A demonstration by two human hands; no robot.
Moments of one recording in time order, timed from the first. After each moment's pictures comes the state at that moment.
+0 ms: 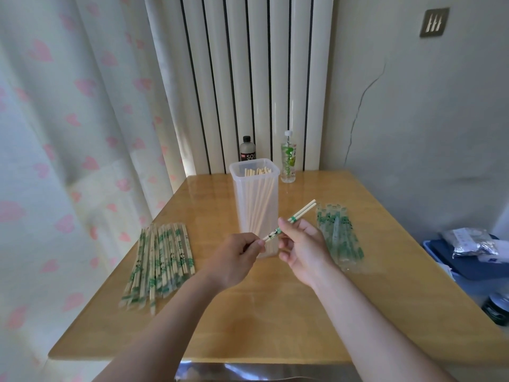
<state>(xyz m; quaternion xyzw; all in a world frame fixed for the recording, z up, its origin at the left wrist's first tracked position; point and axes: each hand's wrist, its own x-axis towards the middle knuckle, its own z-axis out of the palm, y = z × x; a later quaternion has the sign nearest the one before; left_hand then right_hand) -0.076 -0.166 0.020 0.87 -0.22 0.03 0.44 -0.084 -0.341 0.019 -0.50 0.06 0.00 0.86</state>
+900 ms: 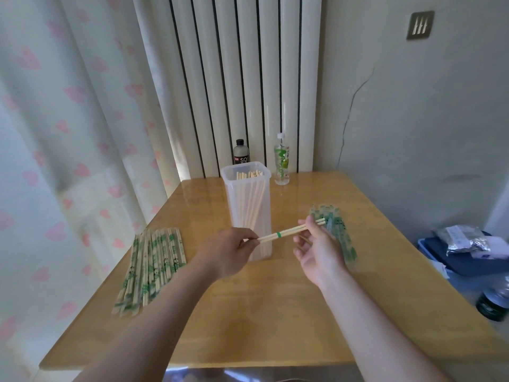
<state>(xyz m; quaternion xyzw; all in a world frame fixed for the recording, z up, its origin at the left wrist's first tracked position) -0.062 -0.167 0.042 0.94 -0.22 0.04 0.26 -0.083 -0.372 0.011 -0.42 0.16 -0.08 0.89</state>
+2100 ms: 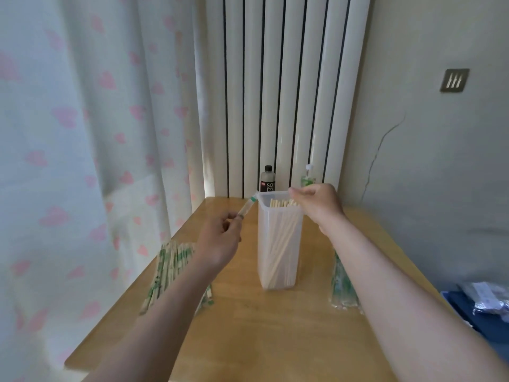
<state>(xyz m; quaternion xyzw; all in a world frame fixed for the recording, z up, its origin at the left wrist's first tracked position) -0.066 -0.121 0.092 0.79 -0.05 0.19 0.58 0.005 -0.334 0.136 -0.83 0.03 -0.20 0.51</state>
